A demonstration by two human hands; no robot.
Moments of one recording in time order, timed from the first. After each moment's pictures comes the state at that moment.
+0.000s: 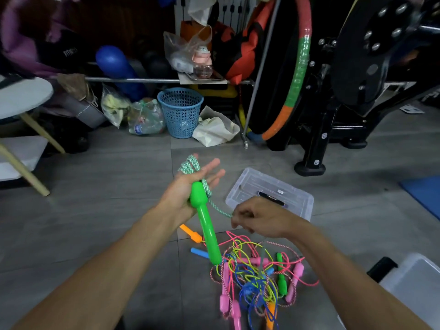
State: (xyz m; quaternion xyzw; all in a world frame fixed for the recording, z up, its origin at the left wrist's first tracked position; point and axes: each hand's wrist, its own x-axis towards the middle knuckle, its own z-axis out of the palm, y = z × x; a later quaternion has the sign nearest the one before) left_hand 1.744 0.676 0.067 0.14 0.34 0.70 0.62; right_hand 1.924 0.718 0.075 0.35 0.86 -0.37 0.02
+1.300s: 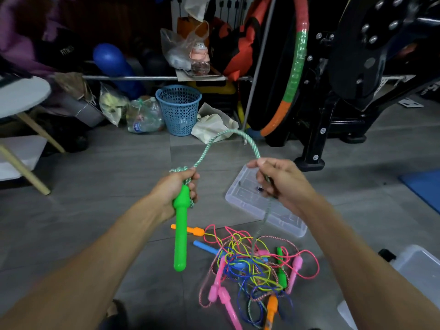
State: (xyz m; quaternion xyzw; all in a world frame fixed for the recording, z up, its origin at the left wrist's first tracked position) left_hand 1.726 0.669 0.063 0.17 0.55 0.57 0.59; right_hand 1.943 0.746 0.091 0.43 0.62 -0.58 -0.31
